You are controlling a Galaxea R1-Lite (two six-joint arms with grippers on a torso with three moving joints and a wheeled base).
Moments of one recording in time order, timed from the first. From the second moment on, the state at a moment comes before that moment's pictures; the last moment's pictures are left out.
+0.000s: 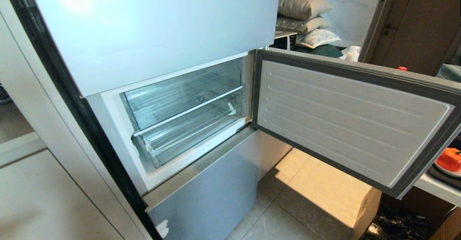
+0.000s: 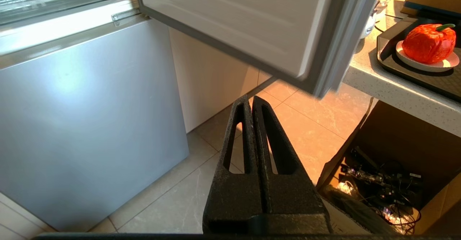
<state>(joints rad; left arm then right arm) -0.02 0.09 -0.03 0.06 -0.07 0.20 0.01 0.00 0.00 0.00 0.00 0.00</state>
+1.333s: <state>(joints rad) -0.01 0.00 0.00 0.01 0.00 0.02 0.01 0.00 0.00 0.00 0.00 0.00</state>
